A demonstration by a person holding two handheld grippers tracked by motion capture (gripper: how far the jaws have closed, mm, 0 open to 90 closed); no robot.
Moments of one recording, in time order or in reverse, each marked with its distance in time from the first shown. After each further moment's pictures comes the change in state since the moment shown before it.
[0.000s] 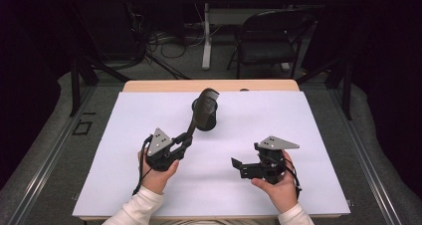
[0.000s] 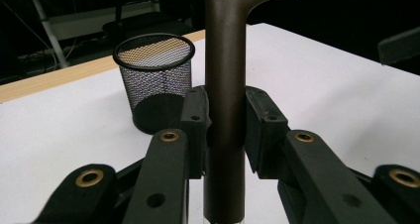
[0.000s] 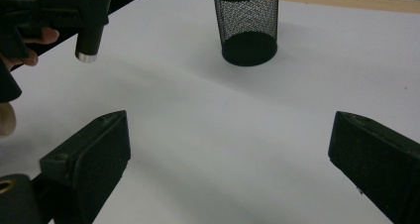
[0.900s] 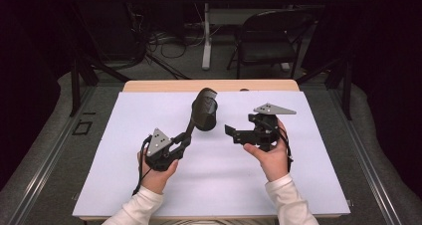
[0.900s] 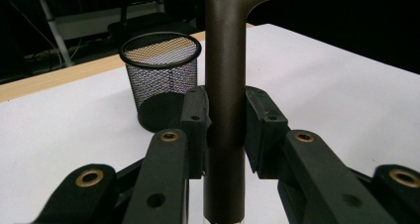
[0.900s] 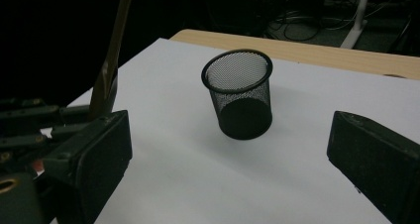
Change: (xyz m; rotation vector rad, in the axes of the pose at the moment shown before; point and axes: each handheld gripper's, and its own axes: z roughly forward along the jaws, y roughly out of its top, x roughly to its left) left arm 0.002 -0.003 0.001 -0.004 0.017 -0.007; right arm -0.010 0.077 0.019 -0.085 0.005 0.065
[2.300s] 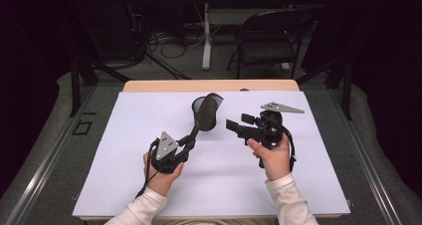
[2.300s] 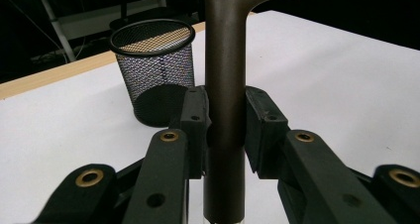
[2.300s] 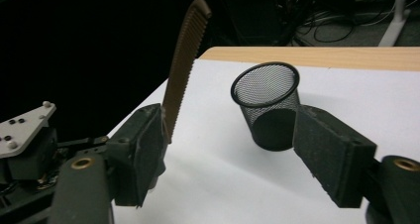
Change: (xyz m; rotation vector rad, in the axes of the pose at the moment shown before) left arm -0.011 -0.010 0.013 0.022 0.022 0.045; right arm -0.002 0.005 -0.009 -0.047 0.121 0.132
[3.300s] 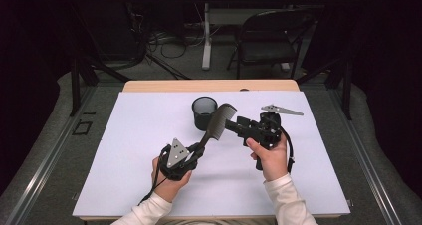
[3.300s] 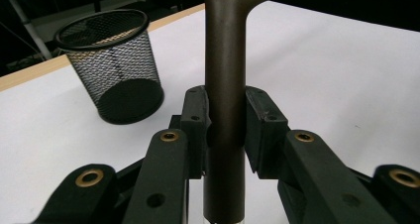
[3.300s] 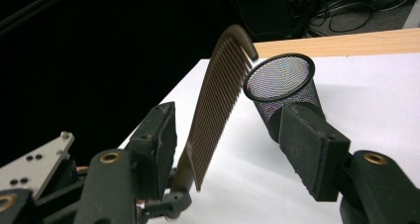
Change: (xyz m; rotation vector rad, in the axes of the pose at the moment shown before) left arm -0.027 -0.007 0.007 0.033 -0.060 0.061; right arm -0.004 -0.007 0.004 -0.012 0.051 0.093
